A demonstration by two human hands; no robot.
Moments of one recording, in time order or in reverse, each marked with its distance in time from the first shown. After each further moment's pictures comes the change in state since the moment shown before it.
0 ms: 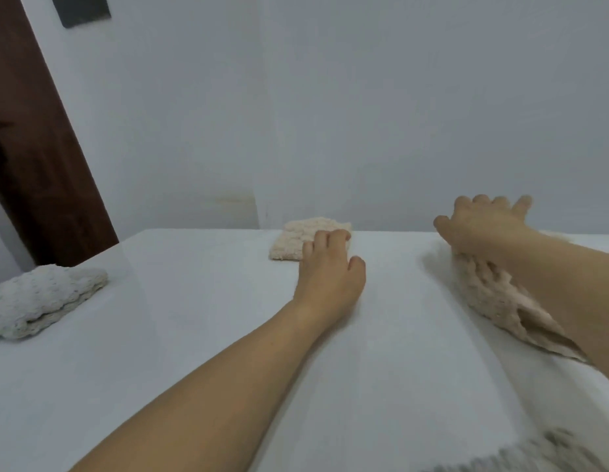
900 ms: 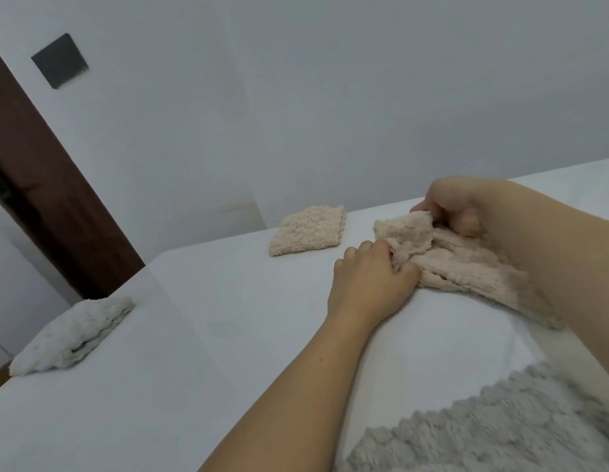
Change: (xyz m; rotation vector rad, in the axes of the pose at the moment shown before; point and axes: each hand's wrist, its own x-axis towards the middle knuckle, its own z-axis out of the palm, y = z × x) left_hand -0.032 0.059 0.033 0.241 -0.150 0.077; right_hand -0.018 0.007 0.012 1.290 -0.582 0.188
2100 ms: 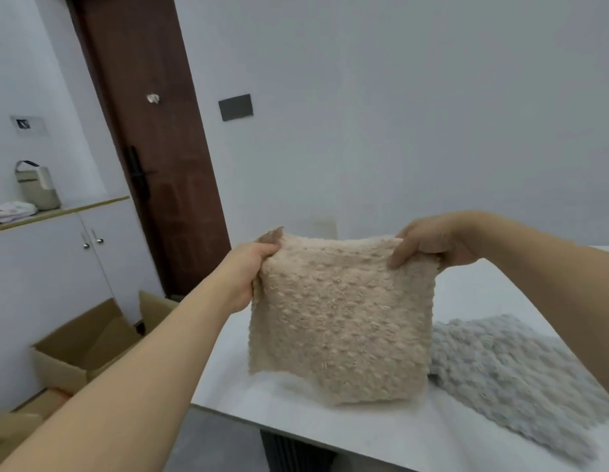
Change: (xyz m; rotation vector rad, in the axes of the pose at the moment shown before) left_hand -0.307 -0.095 -0.364 -1.126 0.243 -0.632; right_hand -0.385 -0.077 0.134 -0.560 -0.362 -0.259
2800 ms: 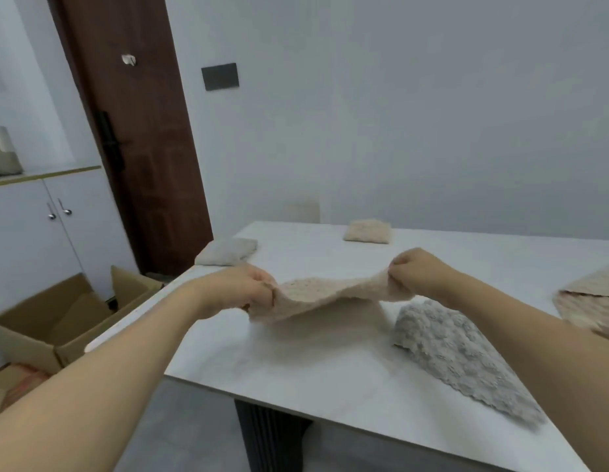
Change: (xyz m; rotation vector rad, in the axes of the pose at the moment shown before) left_hand -0.007 -0.044 -0.018 0.800 -0.459 0.036; right_hand 0.005 0.071 0.056 -0.125 0.388 -0.106
